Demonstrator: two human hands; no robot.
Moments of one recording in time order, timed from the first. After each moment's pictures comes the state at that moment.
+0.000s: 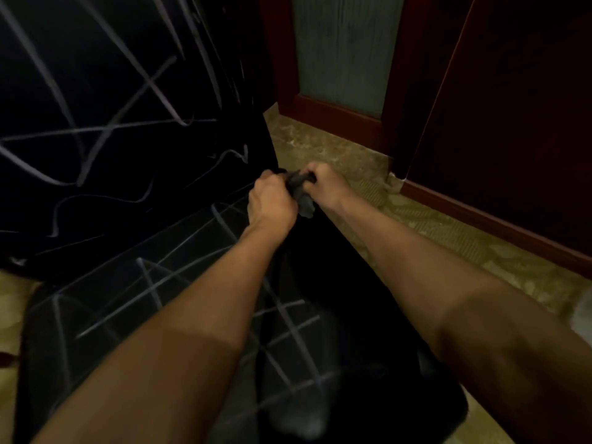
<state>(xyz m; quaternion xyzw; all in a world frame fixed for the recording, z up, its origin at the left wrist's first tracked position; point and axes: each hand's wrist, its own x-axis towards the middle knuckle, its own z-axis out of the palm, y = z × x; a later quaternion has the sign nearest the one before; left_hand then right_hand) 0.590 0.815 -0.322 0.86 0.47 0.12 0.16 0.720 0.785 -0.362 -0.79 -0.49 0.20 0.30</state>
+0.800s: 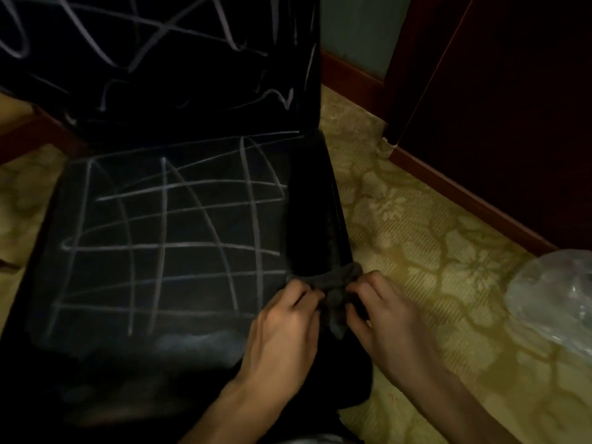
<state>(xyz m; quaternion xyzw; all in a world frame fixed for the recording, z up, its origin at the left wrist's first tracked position) 0.422 0.564 -0.331 0.89 0.32 0.14 0.28 0.575 0.468 -0.352 -0.79 -0.56 0.05 0.26</state>
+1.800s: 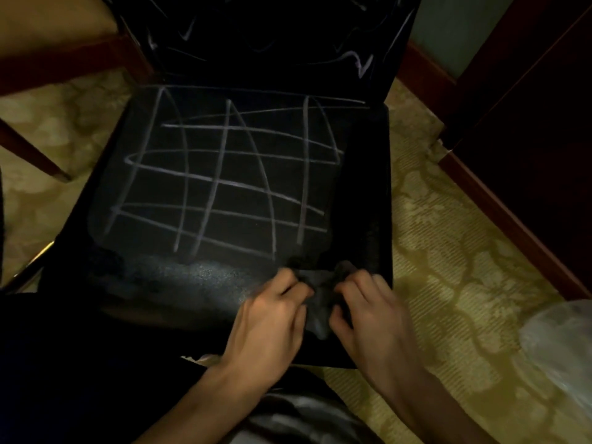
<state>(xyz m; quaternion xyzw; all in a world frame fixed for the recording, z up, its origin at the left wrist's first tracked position) 0.361 0.534 -0.324 0.85 0.41 0.15 0.29 0.523 0.467 -0.345 -0.73 -0.66 0.03 0.19</state>
